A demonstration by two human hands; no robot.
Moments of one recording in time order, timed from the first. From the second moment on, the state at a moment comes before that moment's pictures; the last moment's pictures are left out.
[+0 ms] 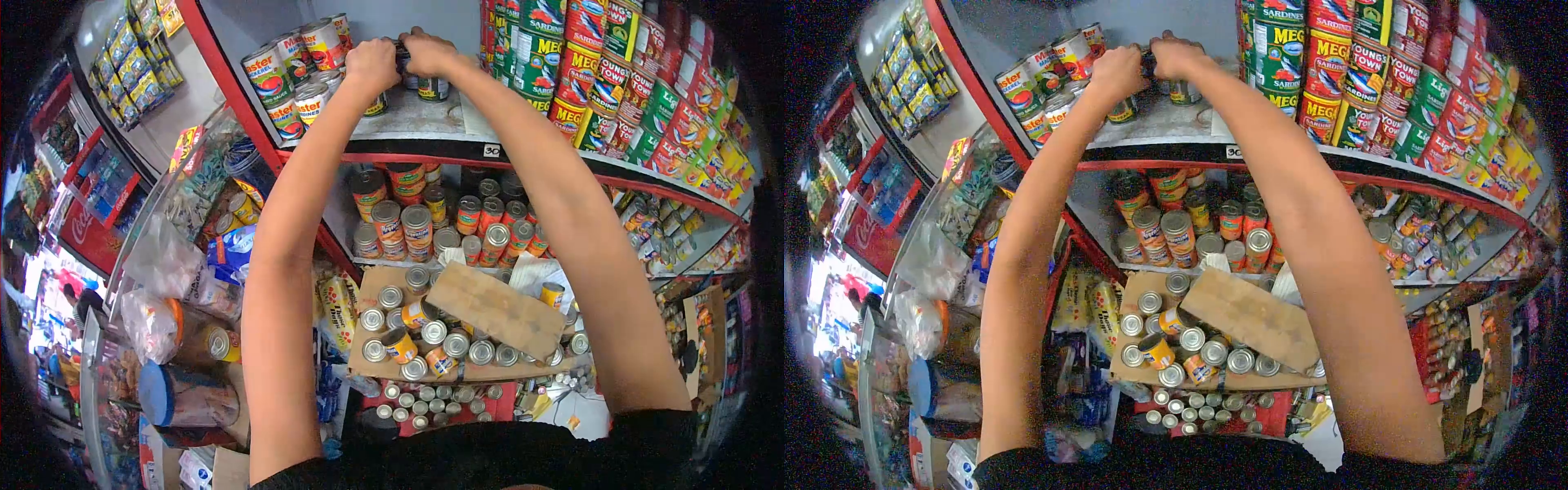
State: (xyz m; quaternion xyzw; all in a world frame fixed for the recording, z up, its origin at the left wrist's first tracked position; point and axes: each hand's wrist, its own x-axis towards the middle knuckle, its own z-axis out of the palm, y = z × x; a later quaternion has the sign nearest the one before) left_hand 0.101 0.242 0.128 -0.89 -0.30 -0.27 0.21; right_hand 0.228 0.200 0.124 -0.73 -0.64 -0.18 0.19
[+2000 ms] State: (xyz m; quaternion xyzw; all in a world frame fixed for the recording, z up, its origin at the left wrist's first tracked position) left_hand 0.320 -0.372 -0.881 -0.92 -0.19 0.25 -0.25; right_hand 0.371 -0.498 -0.920 -0.94 -0.16 0.19 0.24
